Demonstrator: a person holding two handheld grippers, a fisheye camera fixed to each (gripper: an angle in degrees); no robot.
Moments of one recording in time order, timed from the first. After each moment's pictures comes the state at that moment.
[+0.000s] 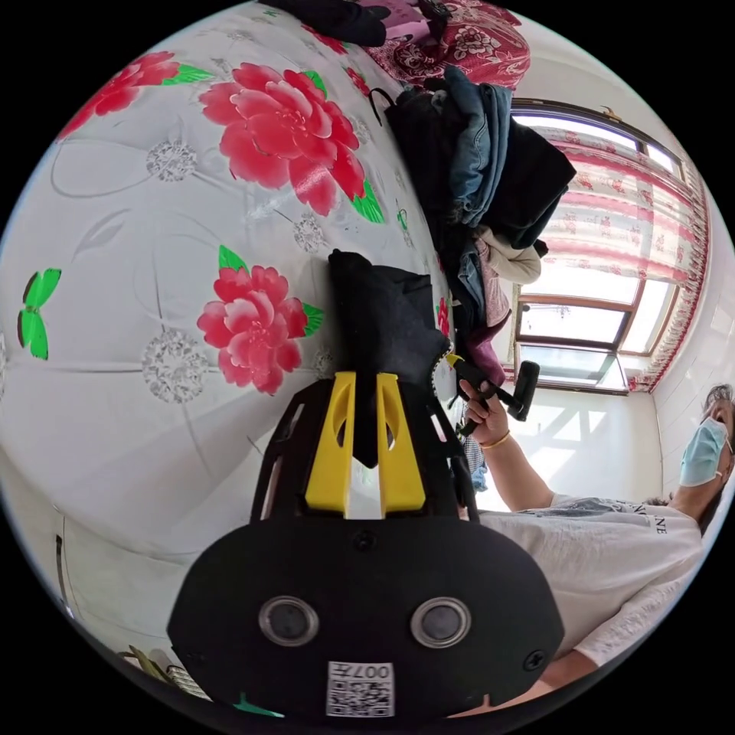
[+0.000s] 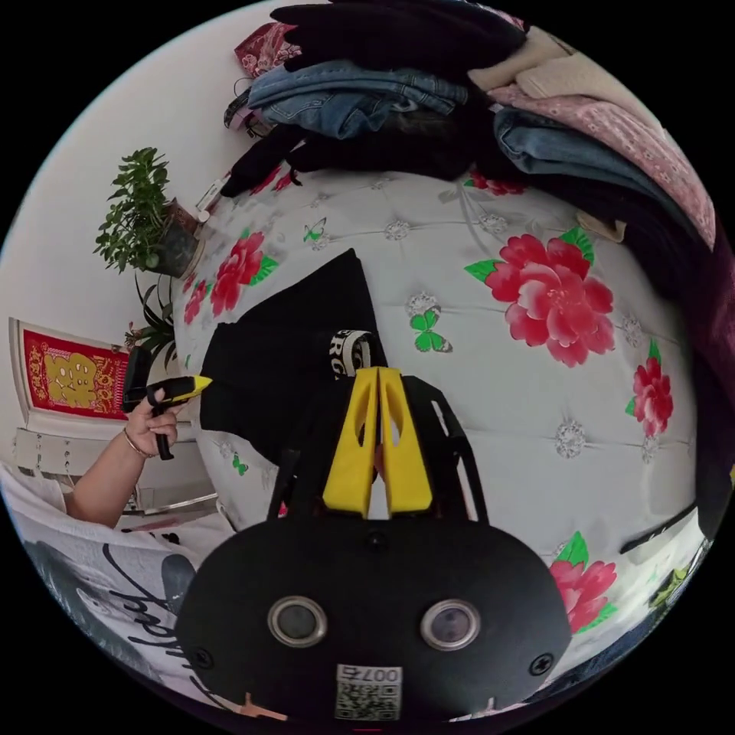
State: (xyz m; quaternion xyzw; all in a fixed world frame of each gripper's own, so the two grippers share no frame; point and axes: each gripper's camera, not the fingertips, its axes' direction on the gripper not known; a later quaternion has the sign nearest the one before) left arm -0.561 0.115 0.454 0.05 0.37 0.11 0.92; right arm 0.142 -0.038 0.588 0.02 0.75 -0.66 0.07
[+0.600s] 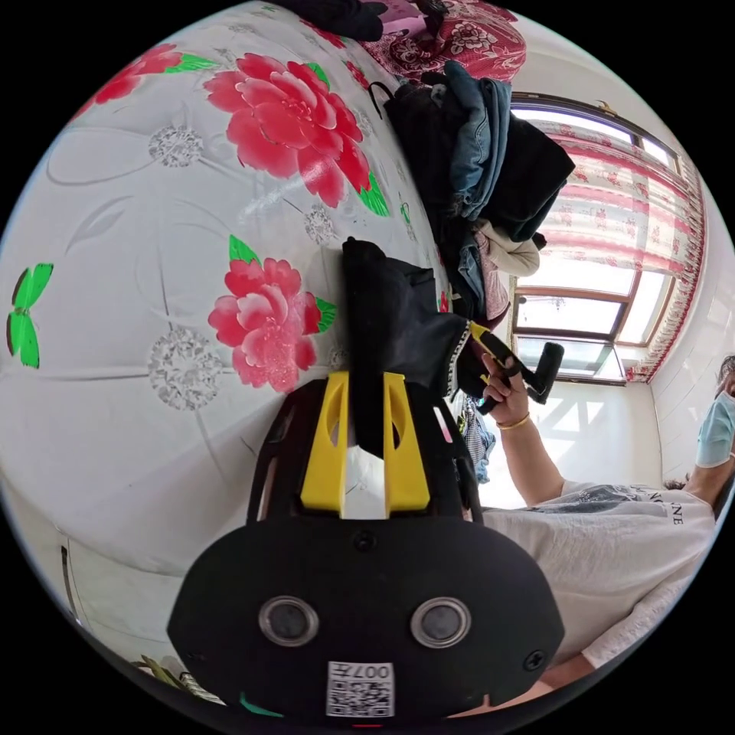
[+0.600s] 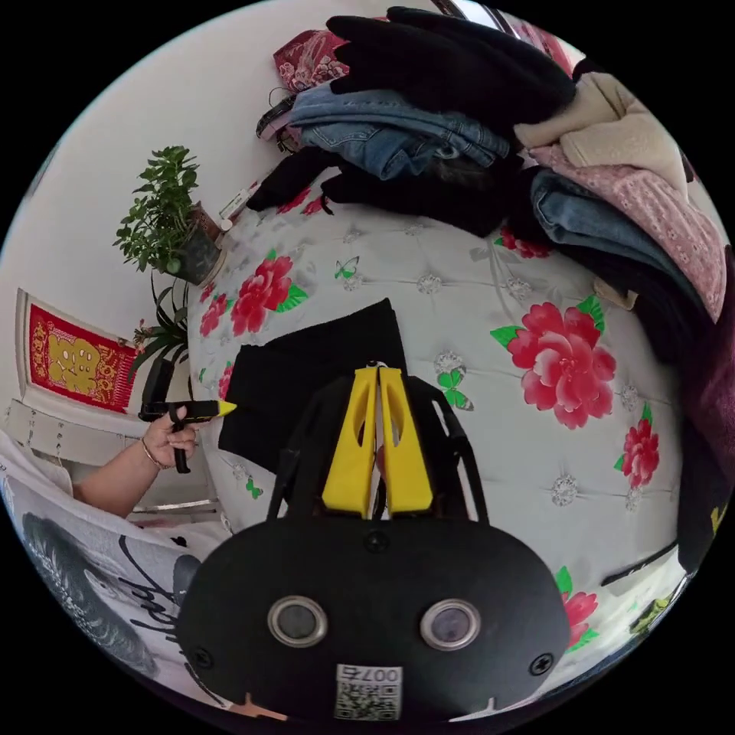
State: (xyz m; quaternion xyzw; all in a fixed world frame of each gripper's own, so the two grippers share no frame) left arm -0.575 0.122 0.454 0.05 0.37 0.13 0.92; right arm 0.186 -0.018 0.610 0.00 0.72 -0.69 0.03
